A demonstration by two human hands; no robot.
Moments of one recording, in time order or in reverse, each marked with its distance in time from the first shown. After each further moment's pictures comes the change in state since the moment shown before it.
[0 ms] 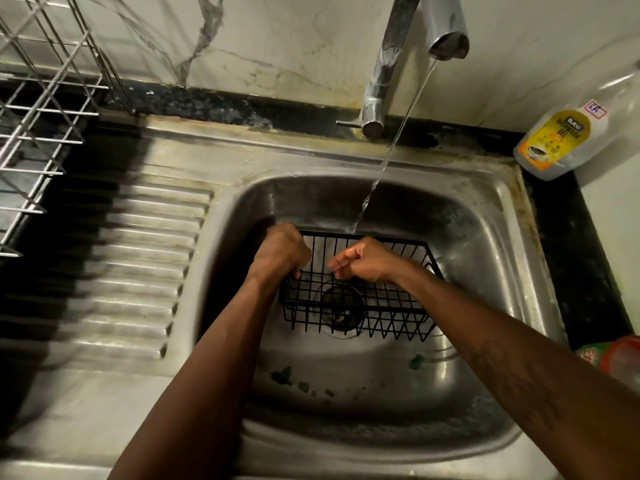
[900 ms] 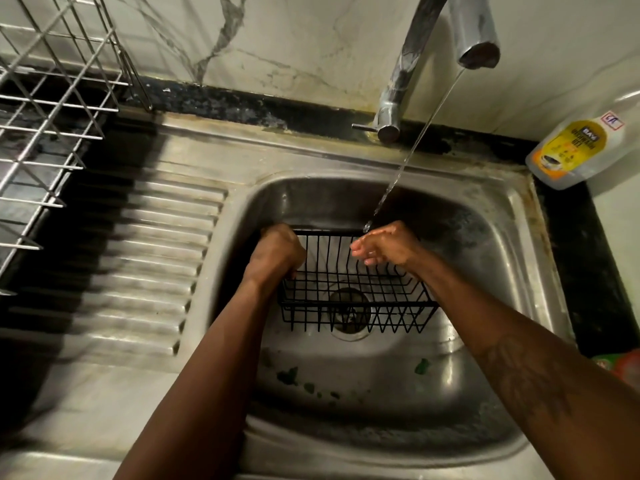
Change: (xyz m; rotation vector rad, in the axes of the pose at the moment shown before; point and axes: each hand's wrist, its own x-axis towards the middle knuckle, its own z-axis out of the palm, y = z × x) left_hand -0.006 -0.014 -0.014 -0.073 0.044 -0.084; right_hand -0.007 -0.014 -0.023 0.263 0.237 -0.013
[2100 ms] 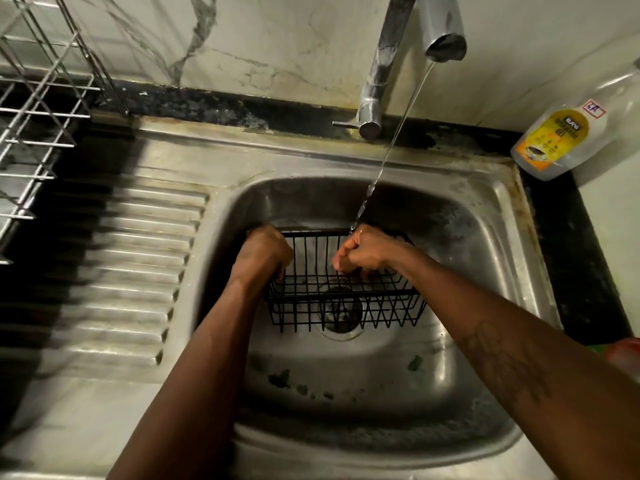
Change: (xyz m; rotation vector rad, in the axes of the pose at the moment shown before) left_hand -0.001 0.011 -0.001 -0.165 -0.045 -0.131; right_hand 0.002 -0.010 0.009 -0.452 -0.197 -0.007
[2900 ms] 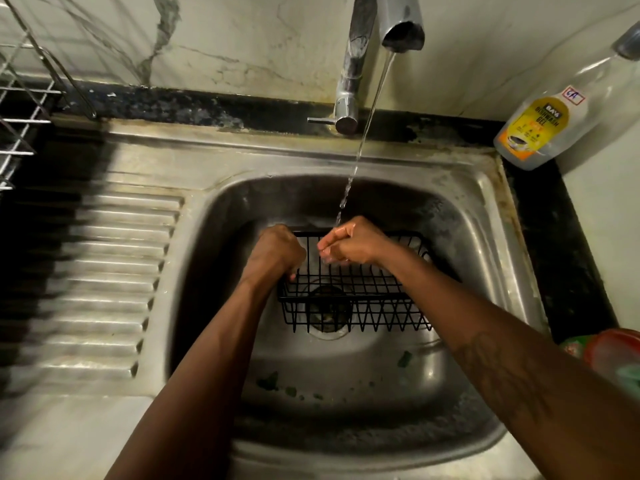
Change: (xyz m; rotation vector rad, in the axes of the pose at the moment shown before) left_hand -0.008 0.032 0.031 0.270 -0.095 0.141; right_hand -0.005 -0.001 -0.003 0.303 0.058 0.006
